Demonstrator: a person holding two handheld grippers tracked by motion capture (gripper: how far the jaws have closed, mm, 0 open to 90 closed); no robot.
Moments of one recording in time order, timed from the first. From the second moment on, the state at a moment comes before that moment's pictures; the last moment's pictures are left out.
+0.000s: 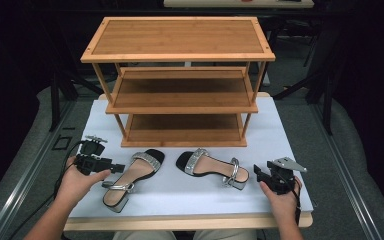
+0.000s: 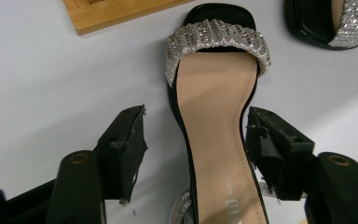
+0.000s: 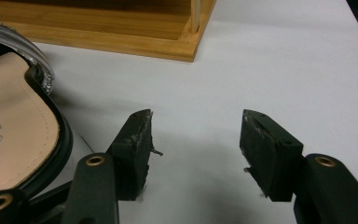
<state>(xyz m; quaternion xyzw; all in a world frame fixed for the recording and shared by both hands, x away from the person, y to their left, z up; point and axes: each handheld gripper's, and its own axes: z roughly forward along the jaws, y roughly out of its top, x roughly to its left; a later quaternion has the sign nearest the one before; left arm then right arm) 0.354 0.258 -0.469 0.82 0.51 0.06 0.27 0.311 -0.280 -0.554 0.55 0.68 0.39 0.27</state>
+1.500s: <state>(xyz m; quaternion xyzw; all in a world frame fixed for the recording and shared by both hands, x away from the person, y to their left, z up) 0.369 0.209 -0.504 0.85 0.52 -0.04 0.06 0.312 -0.279 -0.559 0.55 0.69 0.39 0.26</state>
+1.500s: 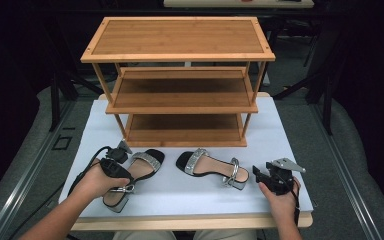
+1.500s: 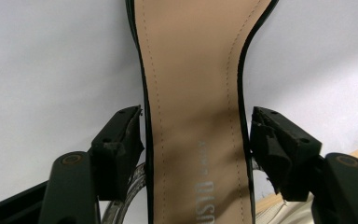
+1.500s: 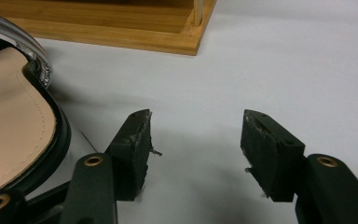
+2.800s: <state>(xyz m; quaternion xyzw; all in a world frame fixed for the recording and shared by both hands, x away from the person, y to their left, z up) 0.374 0.224 -0.486 0.86 0.51 -0.04 0.06 0.312 -0.280 -0.560 0.55 0.68 0.40 0.27</state>
